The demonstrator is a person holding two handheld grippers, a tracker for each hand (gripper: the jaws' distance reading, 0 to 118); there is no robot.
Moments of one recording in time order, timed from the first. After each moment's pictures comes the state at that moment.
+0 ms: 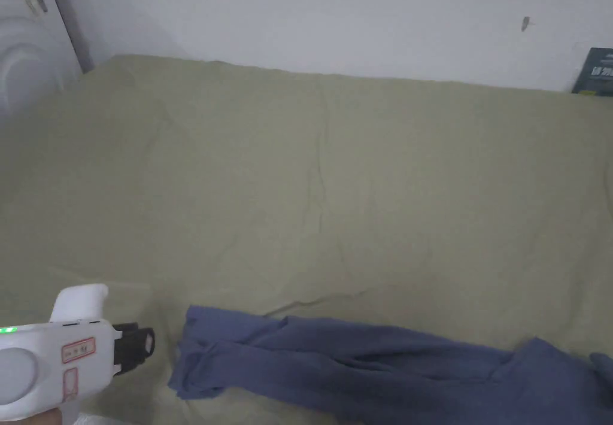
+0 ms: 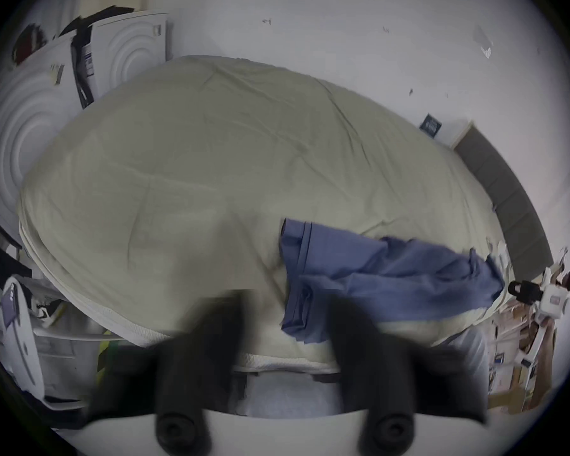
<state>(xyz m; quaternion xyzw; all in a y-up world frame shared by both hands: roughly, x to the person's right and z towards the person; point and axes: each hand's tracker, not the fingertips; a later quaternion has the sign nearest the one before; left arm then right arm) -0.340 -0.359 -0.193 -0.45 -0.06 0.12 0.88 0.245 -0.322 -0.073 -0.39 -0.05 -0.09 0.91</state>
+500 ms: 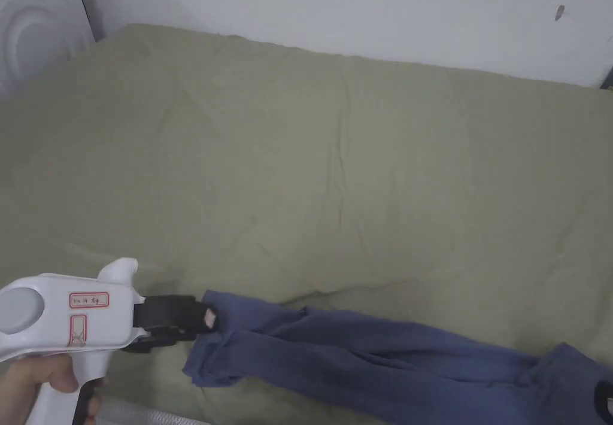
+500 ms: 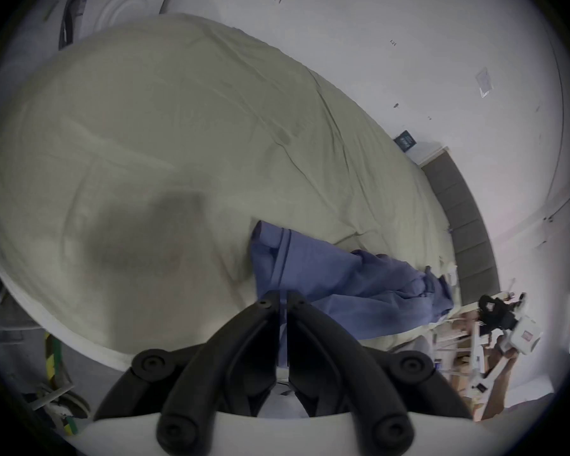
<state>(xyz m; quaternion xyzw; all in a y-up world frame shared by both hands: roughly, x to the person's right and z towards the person) -0.374 -0.409 -0.244 -0.51 -0.21 0.30 0.78 0.161 -0.292 -0.076 -0.36 0.01 -0.05 0.93</state>
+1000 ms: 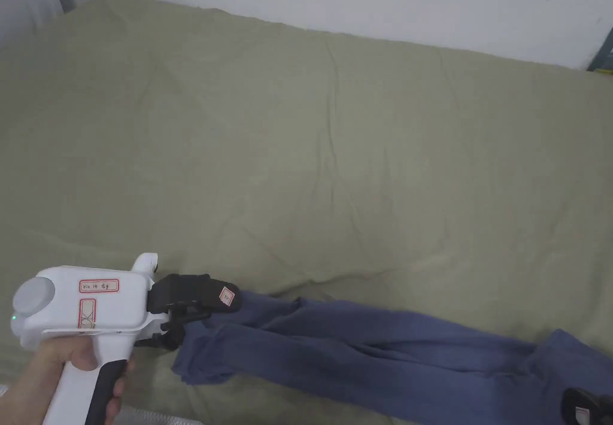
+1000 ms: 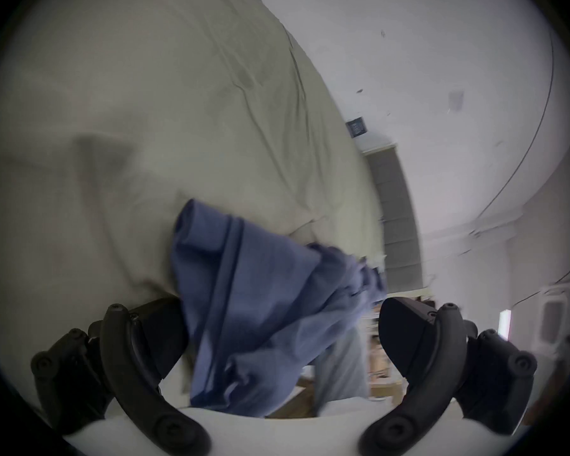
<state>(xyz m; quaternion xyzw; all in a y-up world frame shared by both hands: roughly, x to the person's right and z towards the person) -0.366 -0.473 -0.289 -0.51 -0.33 0.41 0.68 0.145 -0.309 -0.077 -0.39 0.02 -0.08 0.92</state>
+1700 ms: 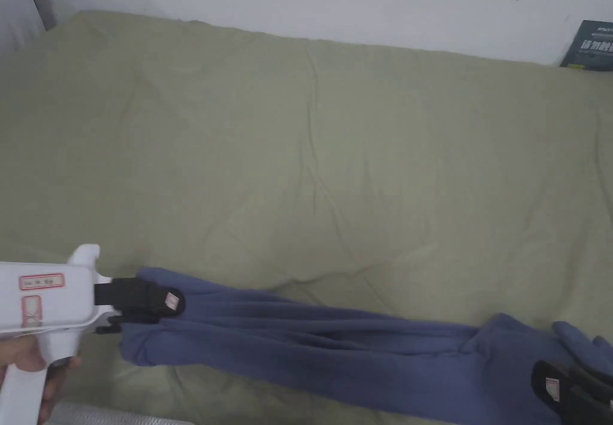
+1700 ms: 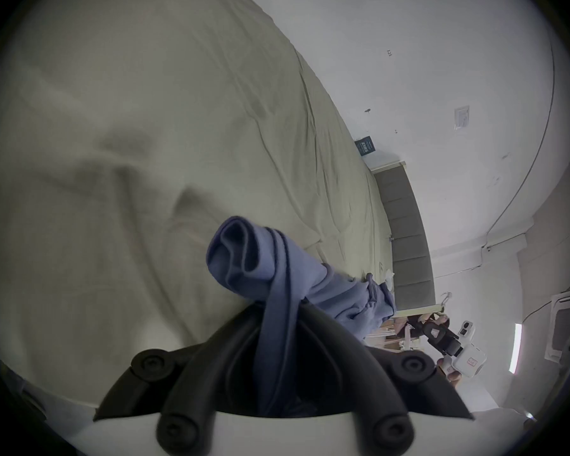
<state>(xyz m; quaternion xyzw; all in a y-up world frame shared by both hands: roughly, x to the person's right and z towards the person) -0.405 -0.415 -0.274 -0.50 -0.24 0.35 0.76 0.149 -0.300 -0.072 -0.37 0.04 -0.10 0.92</state>
